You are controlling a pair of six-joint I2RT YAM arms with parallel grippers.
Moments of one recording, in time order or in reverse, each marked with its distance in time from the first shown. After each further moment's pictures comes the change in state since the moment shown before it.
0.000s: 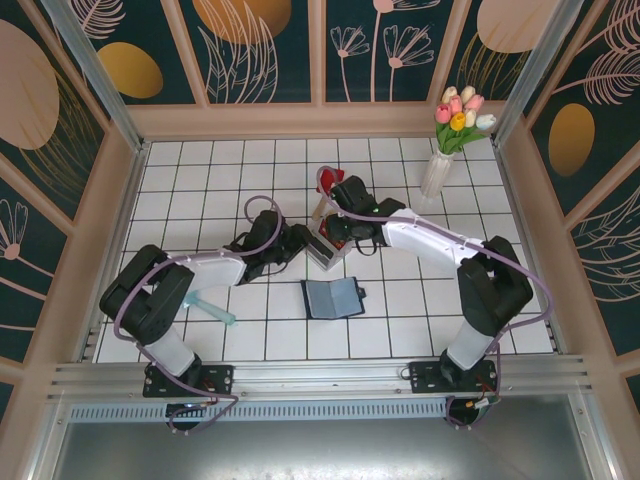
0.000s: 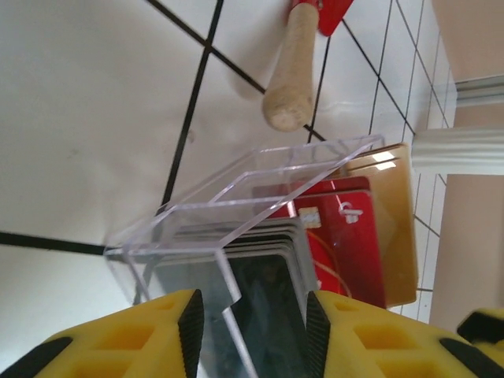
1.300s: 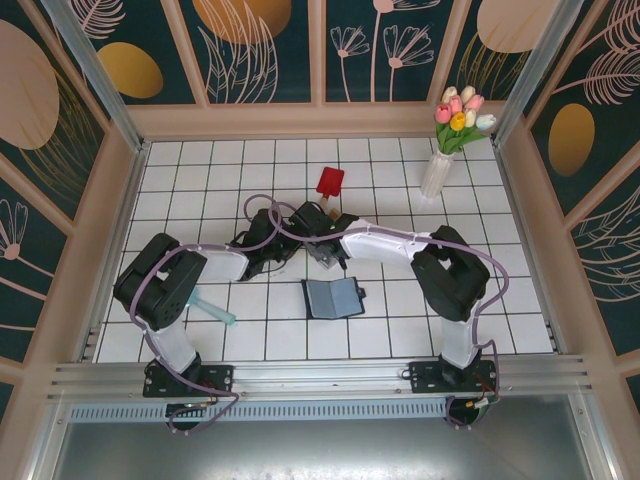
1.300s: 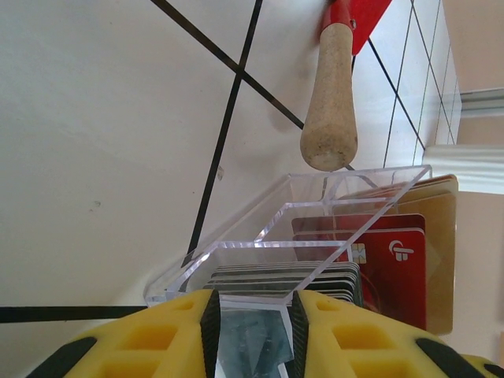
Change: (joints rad) left arm 0.042 0.097 -0.004 0.097 0.051 -0.003; right arm 0.182 0.220 0.103 -0.045 0.399 -0.151
